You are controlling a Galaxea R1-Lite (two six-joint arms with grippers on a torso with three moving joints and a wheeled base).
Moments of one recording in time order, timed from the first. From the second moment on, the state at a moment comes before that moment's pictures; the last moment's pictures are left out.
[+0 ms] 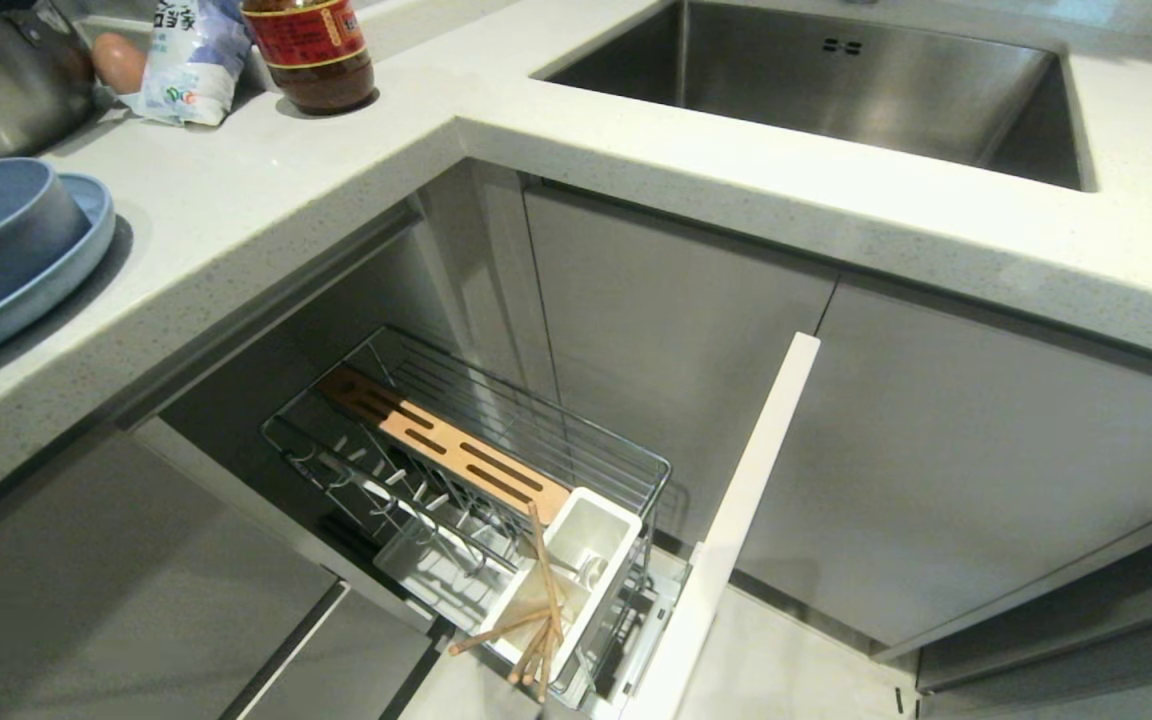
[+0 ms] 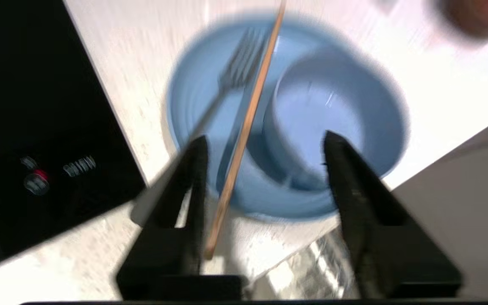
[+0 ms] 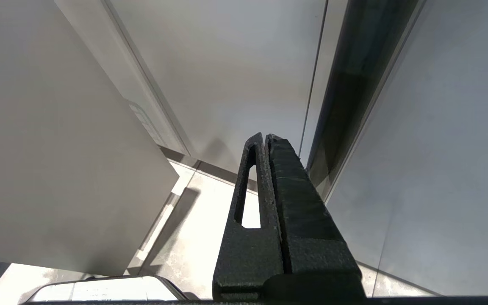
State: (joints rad) left arm 0.36 1.03 -1.60 0.73 0.07 -0.30; right arm 0.00 0.00 0.00 -0.01 -0.05 0.10
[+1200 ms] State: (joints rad) left arm -0.68 1.30 -1.74 0.80 0.25 -0.65; right arm 0.00 0.00 0.00 -0.01 -0.05 0.10
